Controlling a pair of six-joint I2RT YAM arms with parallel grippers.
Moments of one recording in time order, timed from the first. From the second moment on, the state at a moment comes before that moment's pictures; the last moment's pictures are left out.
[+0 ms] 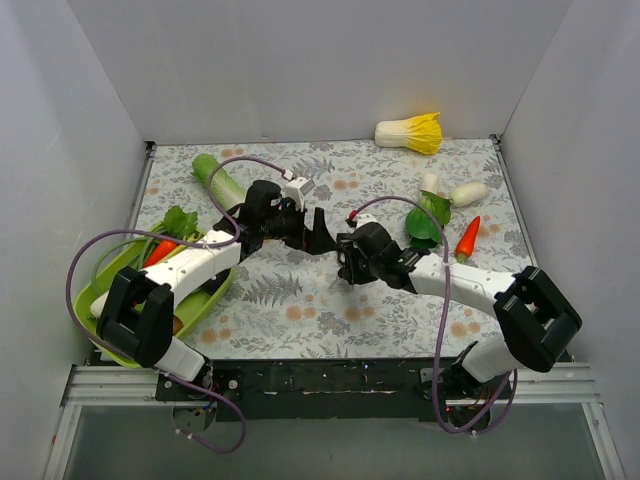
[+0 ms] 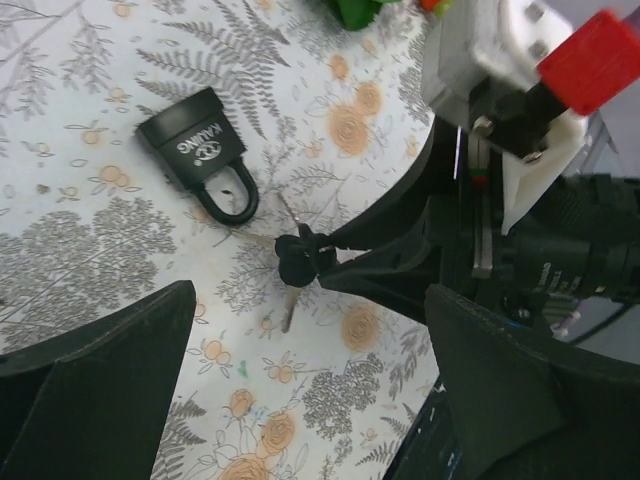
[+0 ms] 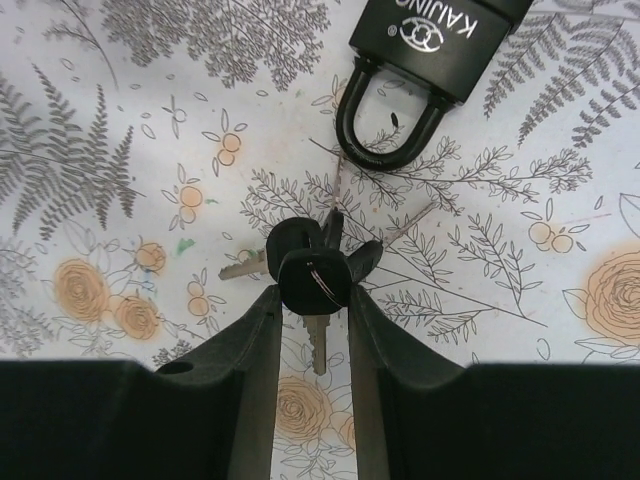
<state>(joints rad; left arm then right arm) -0.54 1.49 1.00 -0.08 0.50 -0.31 0.82 1.49 0.82 -0.19 0.09 0.46</state>
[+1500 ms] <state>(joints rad) -0.74 1.39 0.81 0.32 0.48 -0.64 0.72 1.03 0.80 -0.21 0.04 0.64</state>
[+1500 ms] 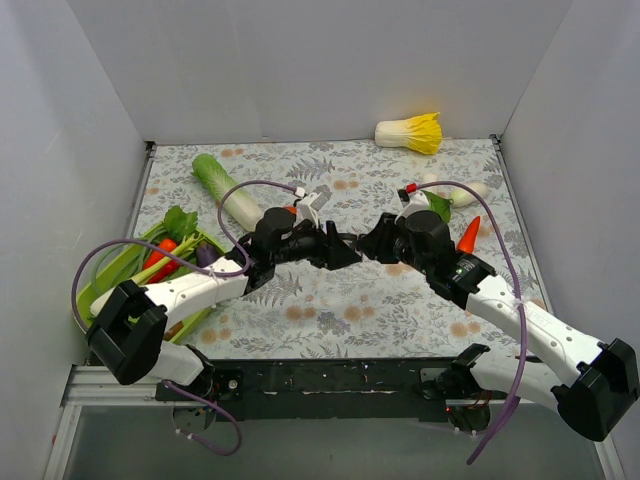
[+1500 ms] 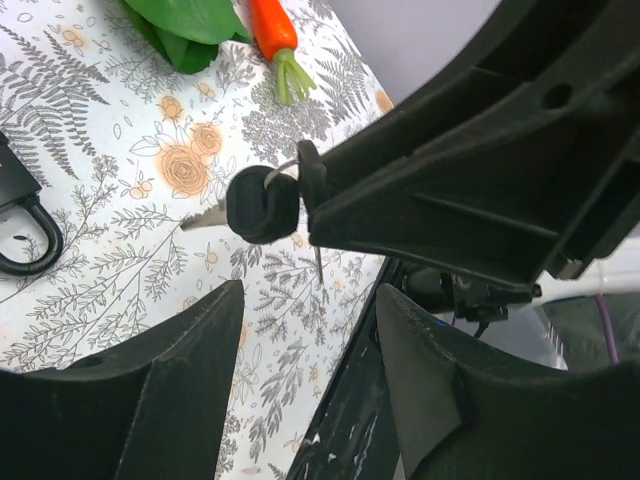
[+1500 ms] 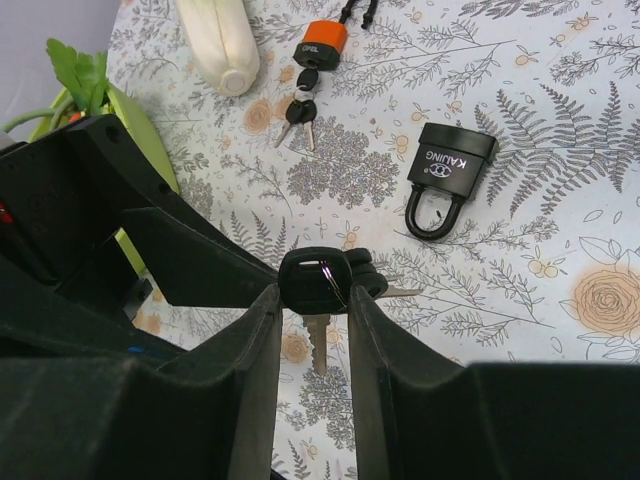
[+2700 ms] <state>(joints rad) -0.83 1.52 0.80 0.46 0.33 -0.85 0.72 1.01 0.74 -0.16 0.07 0.70</state>
